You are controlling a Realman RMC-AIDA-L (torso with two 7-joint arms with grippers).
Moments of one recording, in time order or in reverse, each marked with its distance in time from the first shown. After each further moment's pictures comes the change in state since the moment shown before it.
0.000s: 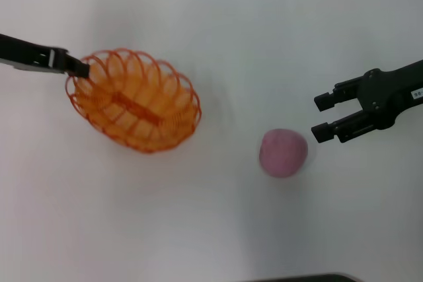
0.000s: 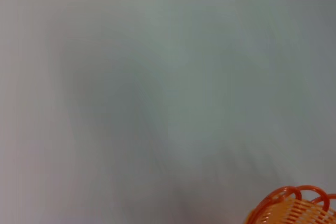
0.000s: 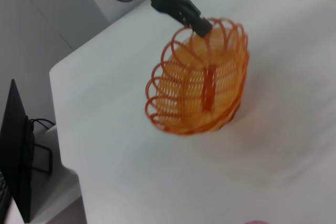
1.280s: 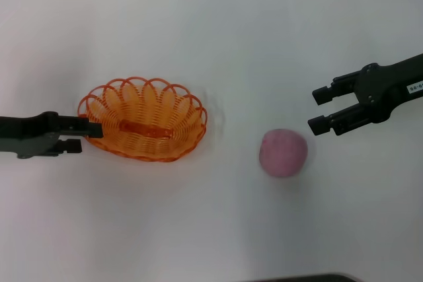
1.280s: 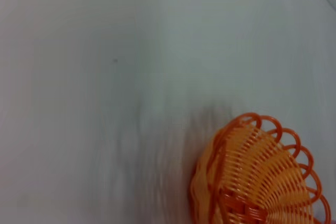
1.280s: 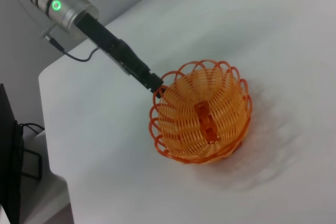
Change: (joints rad) left arm 0.225 -0.071 -0.093 0.021 -0.071 0.105 -0.177; right arm 0.006 0.003 0.004 0.000 0.000 0.027 0.008
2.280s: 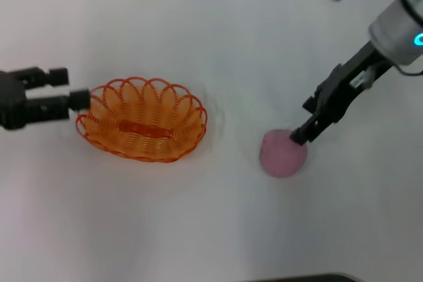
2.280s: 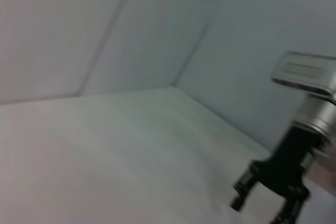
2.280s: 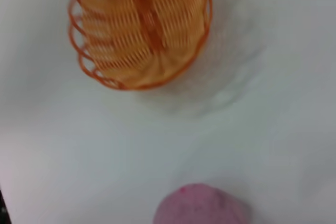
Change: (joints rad) left arm 0.159 -0.045 0.005 0.315 -0.440 0.280 0.646; right arm 0.210 0.096 -0.293 -0.113 -0.341 0.103 0.379
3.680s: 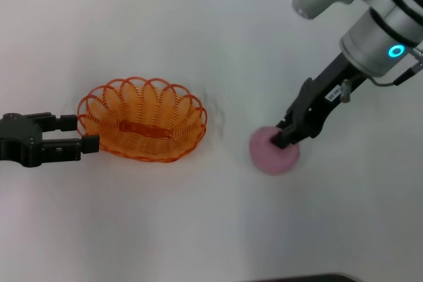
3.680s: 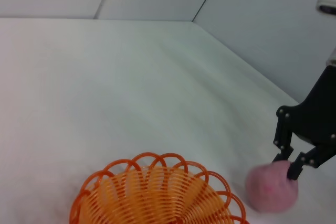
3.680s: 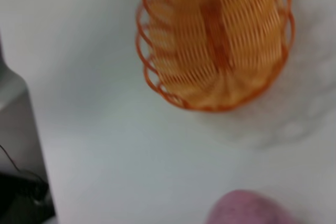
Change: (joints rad) left arm 0.013 -0.001 0.054 -0.087 0.158 -0.079 0.051; right arm 0.026 0.002 -0.093 0.076 0.120 0.022 -0.059
